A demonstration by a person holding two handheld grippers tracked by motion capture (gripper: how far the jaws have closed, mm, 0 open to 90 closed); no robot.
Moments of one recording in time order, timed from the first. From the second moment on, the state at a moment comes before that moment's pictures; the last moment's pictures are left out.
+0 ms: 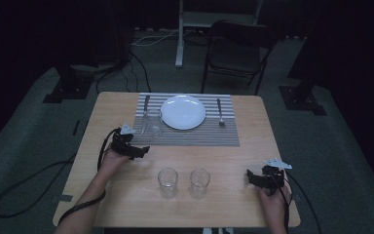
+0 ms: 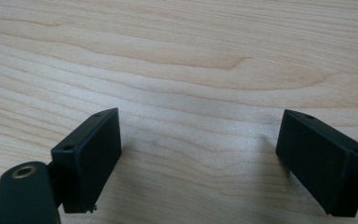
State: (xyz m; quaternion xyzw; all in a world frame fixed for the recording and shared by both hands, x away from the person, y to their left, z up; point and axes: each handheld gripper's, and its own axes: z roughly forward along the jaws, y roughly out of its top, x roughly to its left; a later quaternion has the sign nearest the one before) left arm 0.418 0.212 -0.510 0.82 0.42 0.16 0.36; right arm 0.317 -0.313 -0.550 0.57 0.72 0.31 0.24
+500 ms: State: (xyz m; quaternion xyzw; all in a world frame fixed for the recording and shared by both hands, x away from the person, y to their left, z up) left arm 0.387 0.242 -0.515 0.80 0.45 0.18 0.35; right arm 0.317 -0.313 -0.550 0.57 0.72 0.31 0.24
